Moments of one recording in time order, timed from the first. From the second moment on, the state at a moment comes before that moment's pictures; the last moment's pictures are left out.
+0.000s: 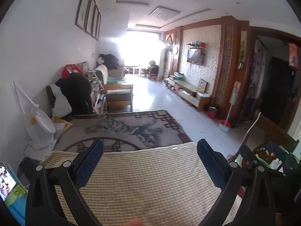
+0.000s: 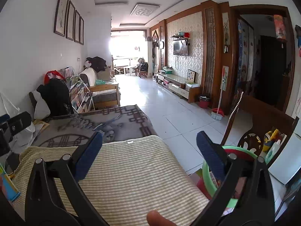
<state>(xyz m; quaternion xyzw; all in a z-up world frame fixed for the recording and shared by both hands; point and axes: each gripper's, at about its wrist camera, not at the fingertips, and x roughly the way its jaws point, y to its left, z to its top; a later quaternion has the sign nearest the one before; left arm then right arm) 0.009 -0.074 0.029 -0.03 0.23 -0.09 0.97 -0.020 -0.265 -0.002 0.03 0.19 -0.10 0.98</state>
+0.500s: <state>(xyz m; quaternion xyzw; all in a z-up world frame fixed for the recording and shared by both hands) 0.007 -0.049 0.020 -0.02 0.25 -0.07 0.97 -0.024 -0.233 0.000 0.03 0.21 -0.07 0.97</state>
